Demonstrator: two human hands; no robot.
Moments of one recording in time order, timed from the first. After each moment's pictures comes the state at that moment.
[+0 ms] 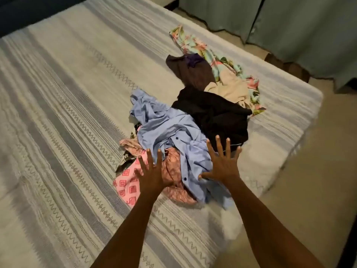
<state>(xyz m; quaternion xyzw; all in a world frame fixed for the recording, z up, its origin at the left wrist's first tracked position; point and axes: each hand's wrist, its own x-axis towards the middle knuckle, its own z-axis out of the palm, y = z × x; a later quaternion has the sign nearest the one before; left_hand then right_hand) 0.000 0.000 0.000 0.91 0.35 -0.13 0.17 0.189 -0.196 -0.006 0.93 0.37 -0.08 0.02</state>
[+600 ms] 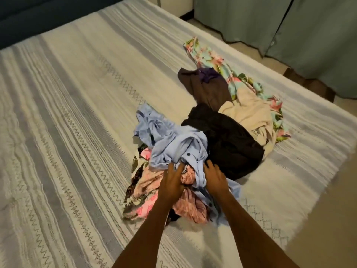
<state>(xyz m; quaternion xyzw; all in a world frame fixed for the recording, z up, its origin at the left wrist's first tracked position) 0.111 0.039 -0.043 0.92 0.29 -0.01 0.26 0.237 -0.083 -0.060 0.90 0.39 -0.16 -0.09</state>
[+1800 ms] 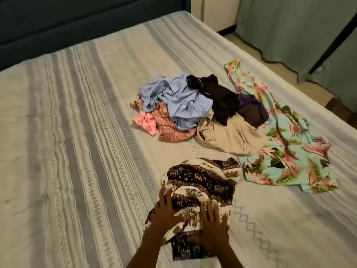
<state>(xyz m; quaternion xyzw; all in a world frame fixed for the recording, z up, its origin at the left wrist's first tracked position) 0.045 0.132 -0.070 0.81 0.45 -0.23 0.28 0.162 -0.036 -0.113 0.86 0.44 -0.26 0.00</state>
